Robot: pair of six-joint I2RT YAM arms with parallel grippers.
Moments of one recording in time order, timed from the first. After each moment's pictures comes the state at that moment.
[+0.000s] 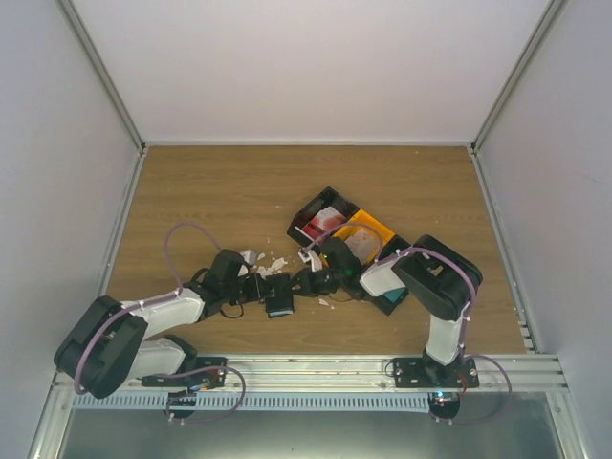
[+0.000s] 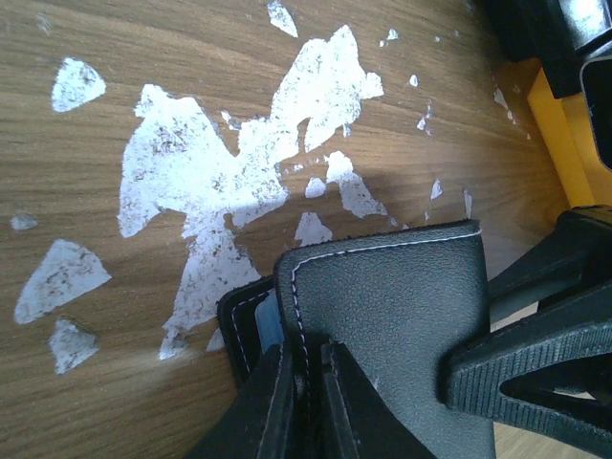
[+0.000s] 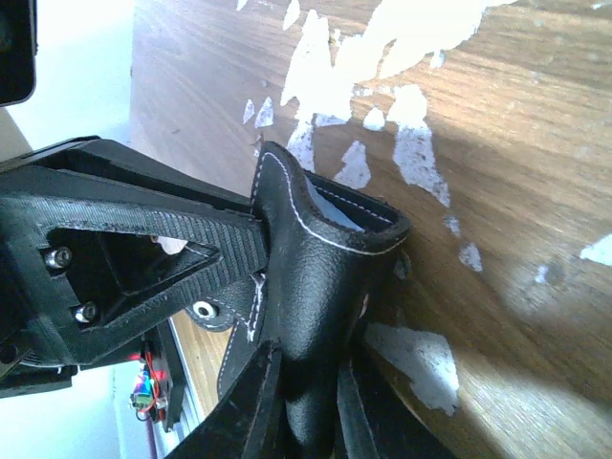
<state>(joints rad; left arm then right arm) -0.52 1.26 0.31 0.09 0.30 -0.73 0.80 1.87 0.68 0.53 -0.68 0.85</state>
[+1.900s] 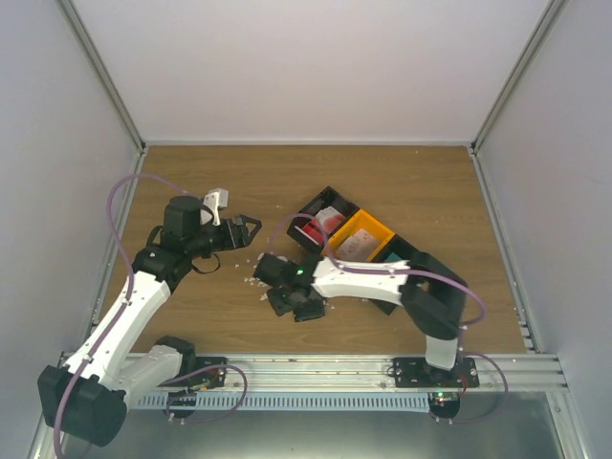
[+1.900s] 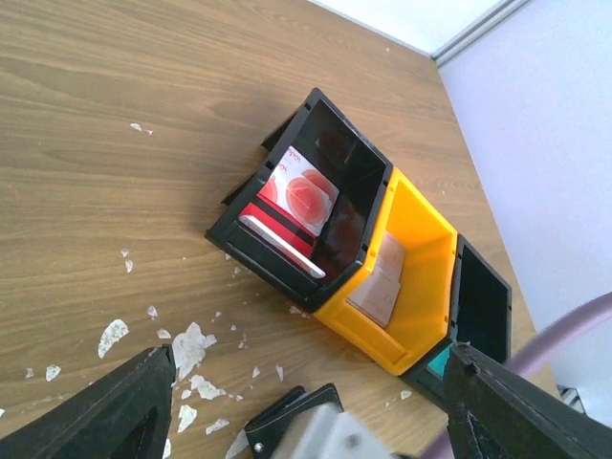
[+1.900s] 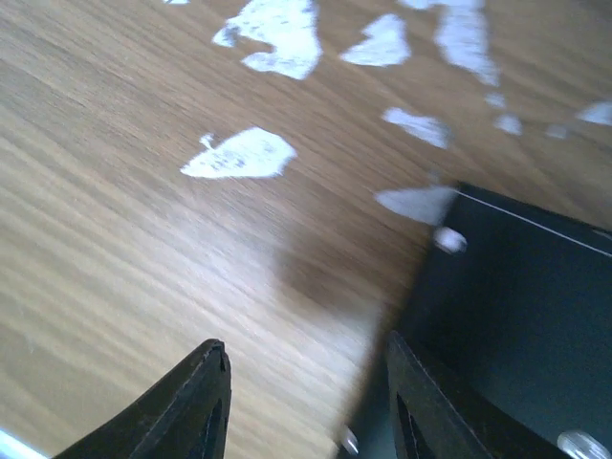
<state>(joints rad) -0.27 0.97 0.83 -0.44 0.40 -0.51 1.18 1.92 1.36 -0.73 0.07 0.64</state>
